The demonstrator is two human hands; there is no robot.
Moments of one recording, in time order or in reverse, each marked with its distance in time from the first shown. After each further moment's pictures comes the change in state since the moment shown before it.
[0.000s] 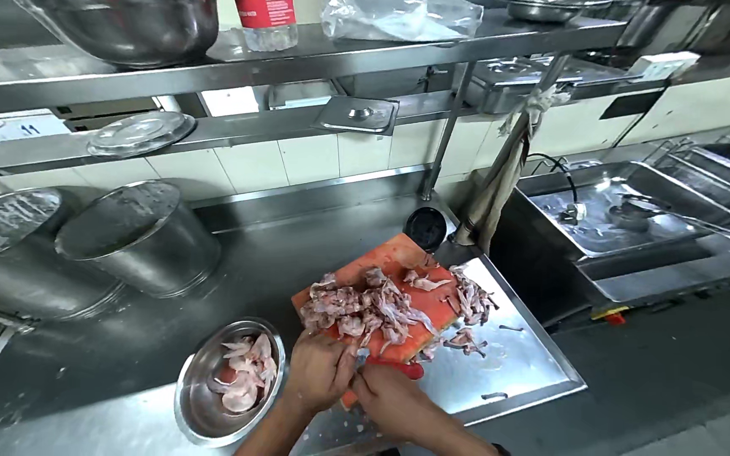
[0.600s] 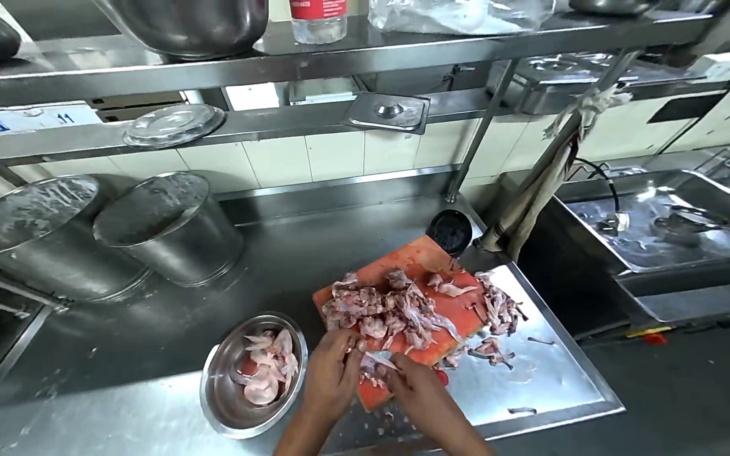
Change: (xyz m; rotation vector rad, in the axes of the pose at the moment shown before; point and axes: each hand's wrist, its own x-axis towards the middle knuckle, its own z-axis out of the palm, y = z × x) left_hand -0.020 -0.012 -0.006 -0.417 0.108 -0.359; right_hand 0.022 0.028 0.023 0.186 0.249 0.058
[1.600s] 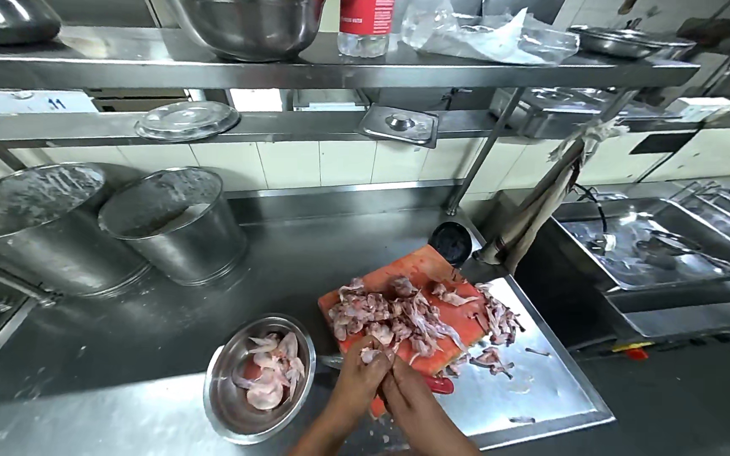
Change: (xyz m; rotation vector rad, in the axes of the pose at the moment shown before) left_hand 0.001 0.013 0.010 -0.872 -0.182 -0.359; right_hand 0.000 -0.035 0.033 0.219 0.112 -0.388
